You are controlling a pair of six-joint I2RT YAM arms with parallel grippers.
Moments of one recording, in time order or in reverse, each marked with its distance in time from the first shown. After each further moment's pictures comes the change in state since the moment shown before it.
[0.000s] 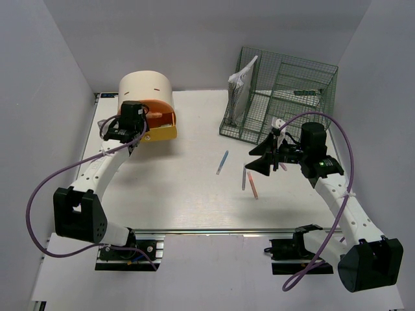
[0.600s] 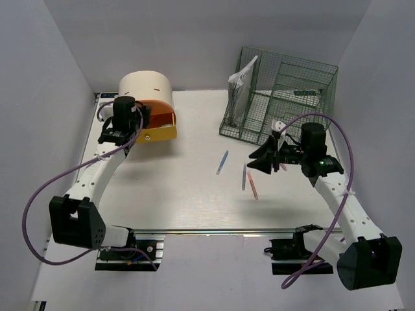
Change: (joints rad) left arm 0.026 -0.043 0.005 0.132 0.183 0.300; right arm -0.014 0.014 0.000 -0.033 -0.033 -0.089
